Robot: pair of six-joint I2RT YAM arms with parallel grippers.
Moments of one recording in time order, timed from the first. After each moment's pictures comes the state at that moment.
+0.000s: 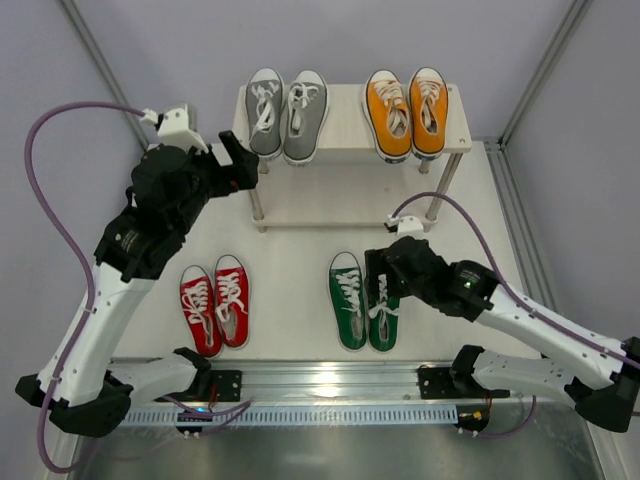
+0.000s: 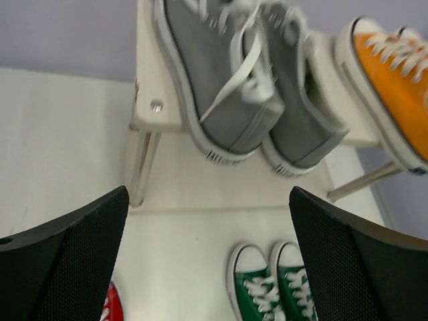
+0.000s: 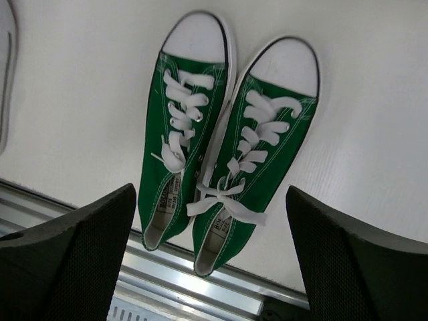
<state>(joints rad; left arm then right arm) -0.52 1.18 1.67 -0.61 -0.31 -0.38 0.93 0.94 1.04 -0.86 0.40 0.55</state>
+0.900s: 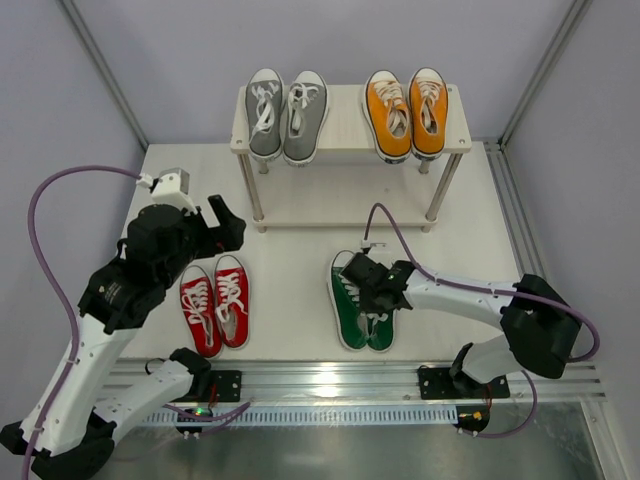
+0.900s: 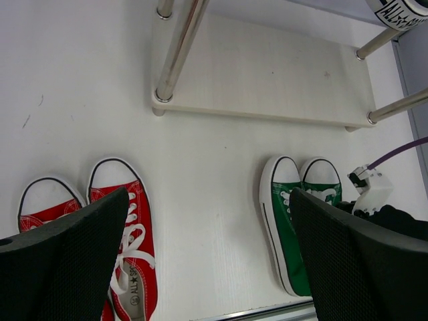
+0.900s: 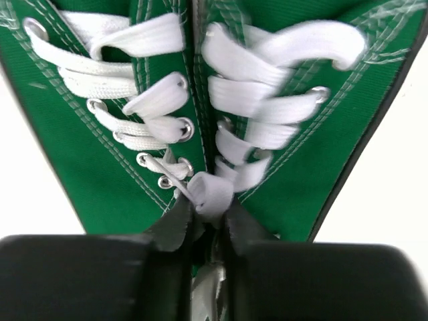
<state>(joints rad) -0.52 0.83 1.27 -0.85 -0.27 -0.50 0.93 1.45 0.81 -0.60 0.30 0.88</state>
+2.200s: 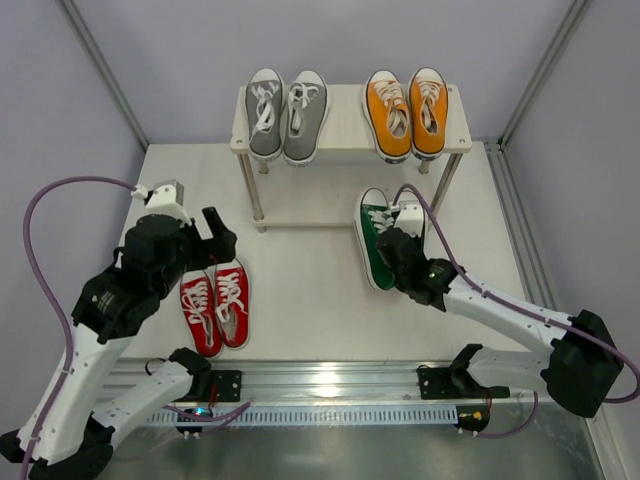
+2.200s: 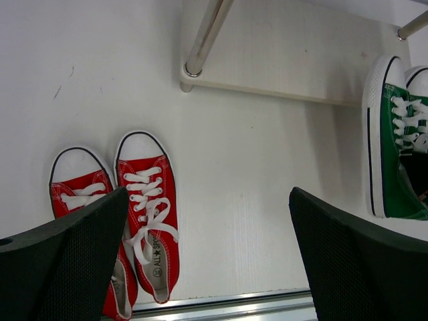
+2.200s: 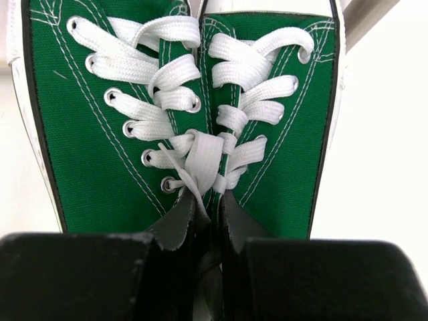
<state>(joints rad) -0.52 0.79 1.25 -0.96 -0.31 -0.50 0.79 1.14 0.74 -0.32 0.72 0.46</state>
